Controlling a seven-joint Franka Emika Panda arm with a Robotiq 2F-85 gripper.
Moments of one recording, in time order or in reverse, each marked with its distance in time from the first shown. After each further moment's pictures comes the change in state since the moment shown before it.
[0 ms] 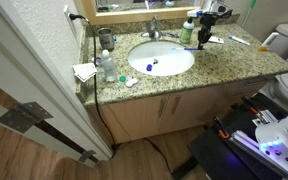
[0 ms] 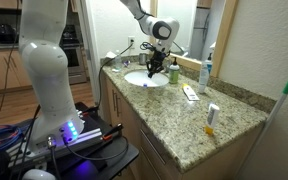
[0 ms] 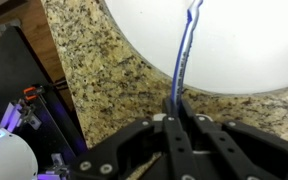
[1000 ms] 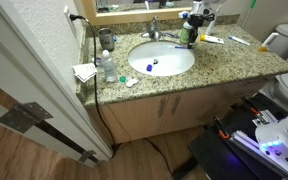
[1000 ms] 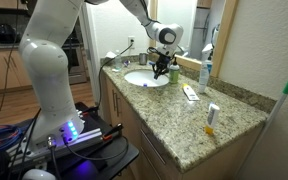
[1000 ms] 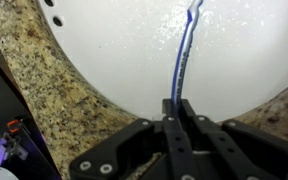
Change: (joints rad) arm 0.008 0.205 0.005 0.239 0.033 -0.007 0.119
